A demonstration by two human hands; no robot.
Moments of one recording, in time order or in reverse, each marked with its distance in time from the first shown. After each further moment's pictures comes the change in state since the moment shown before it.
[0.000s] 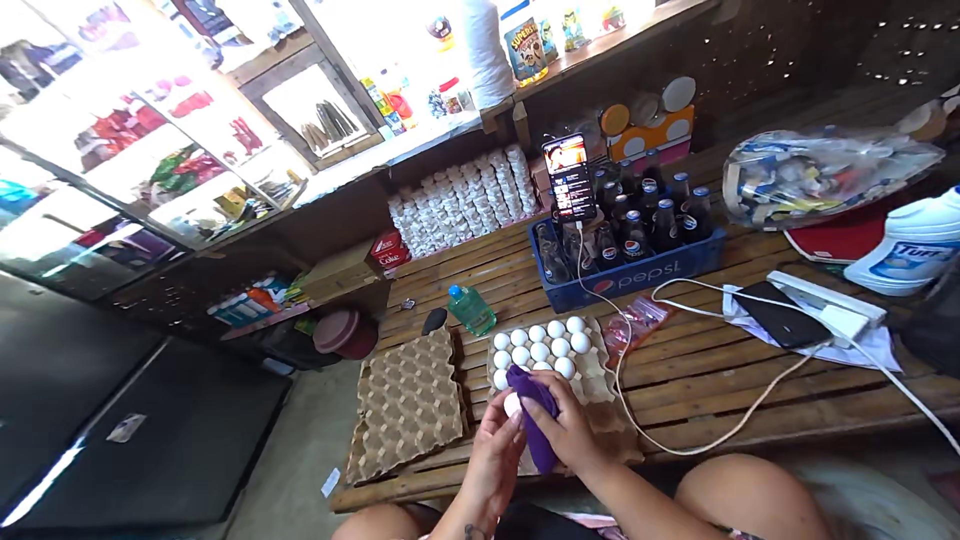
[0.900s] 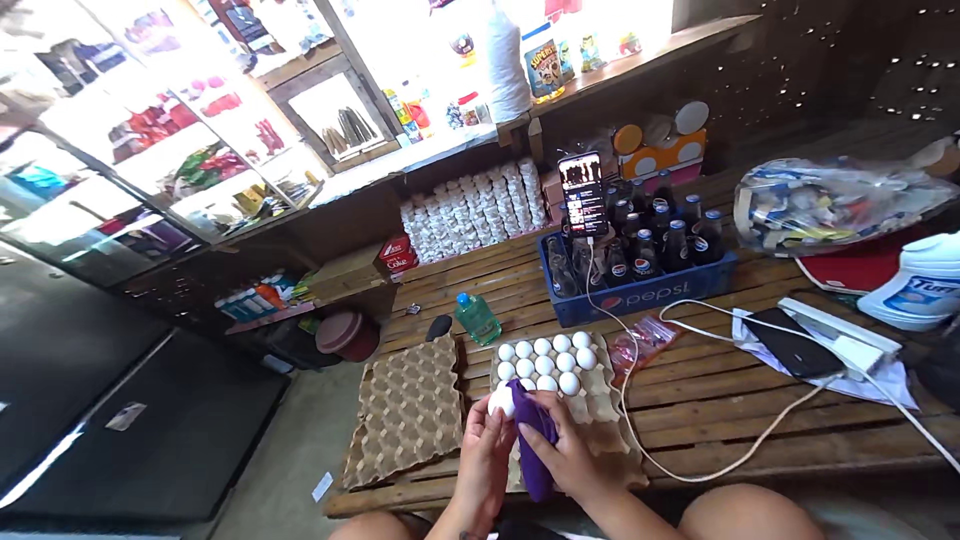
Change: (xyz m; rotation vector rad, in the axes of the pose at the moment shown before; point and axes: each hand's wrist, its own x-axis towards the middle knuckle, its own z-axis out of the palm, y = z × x) left_hand 0.002 0.014 0.006 -0.054 0.094 0.189; right_hand -0.006 0.007 0.007 0.090 -0.066 -0.118
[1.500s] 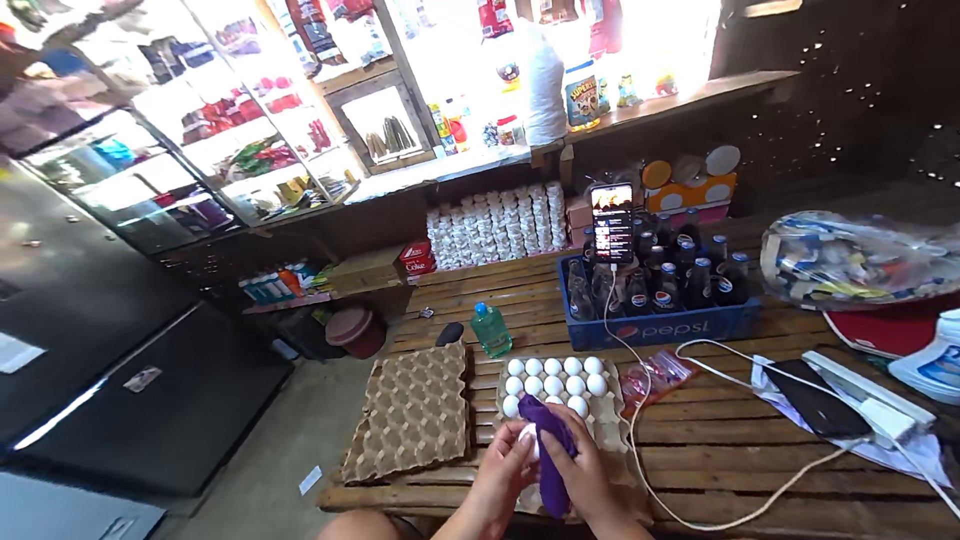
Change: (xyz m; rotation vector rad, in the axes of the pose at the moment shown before) left_hand -0.006 -0.003 -0.008 0.171 -0.185 -0.215; right_hand 0.003 -0.012 -0.006 -0.038 0.054 0.084
